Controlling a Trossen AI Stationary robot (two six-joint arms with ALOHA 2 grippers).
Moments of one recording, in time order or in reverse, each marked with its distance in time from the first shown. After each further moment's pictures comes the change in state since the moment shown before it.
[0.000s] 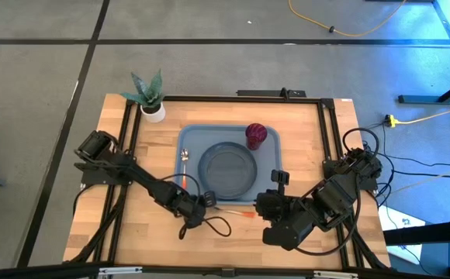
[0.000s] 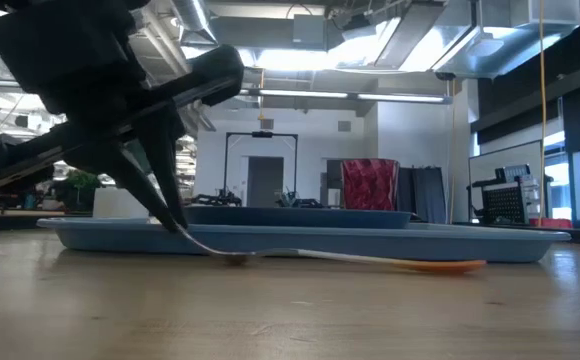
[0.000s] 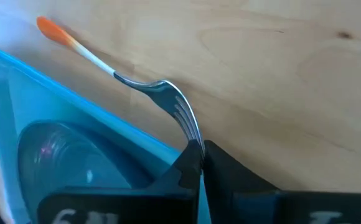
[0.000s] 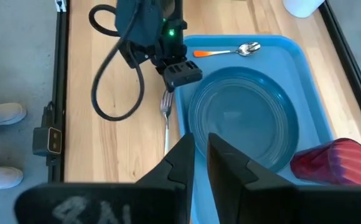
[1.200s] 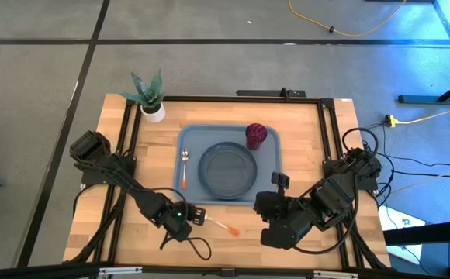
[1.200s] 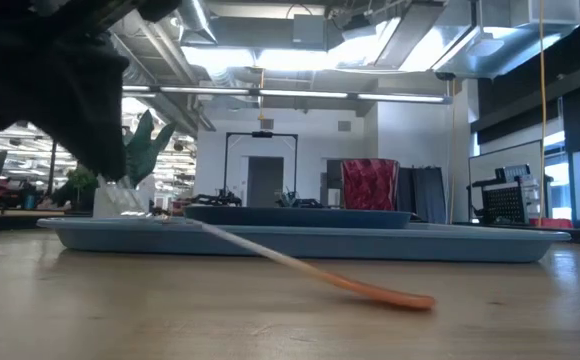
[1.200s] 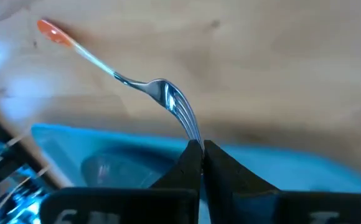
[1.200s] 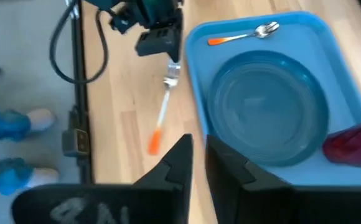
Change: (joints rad) left arm -0.160 -0.060 0.082 -0.262 -0.177 0.328; right arm -0.009 0.001 -0.008 0.019 -0.080 0.106
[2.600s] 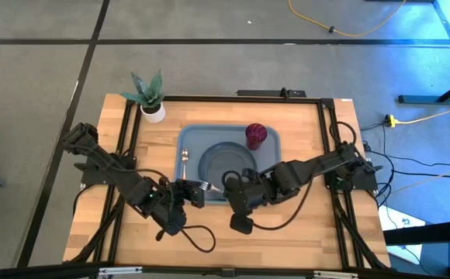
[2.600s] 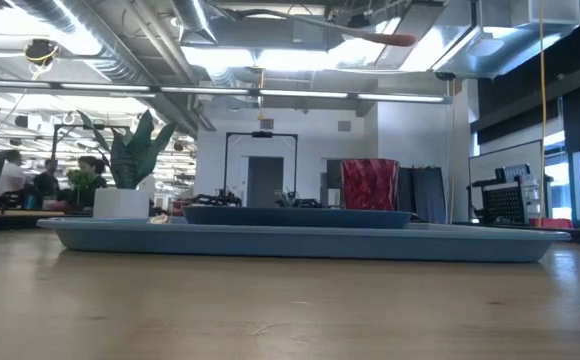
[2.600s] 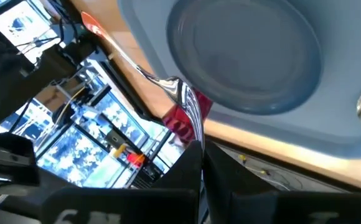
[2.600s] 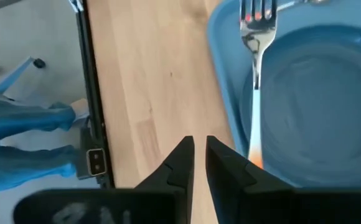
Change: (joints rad) left arm 0.022 -0.133 0.400 -0.476 -0.366 0.061; right arm -0.242 0.046 -0.163 0.270 -0.346 -0.090
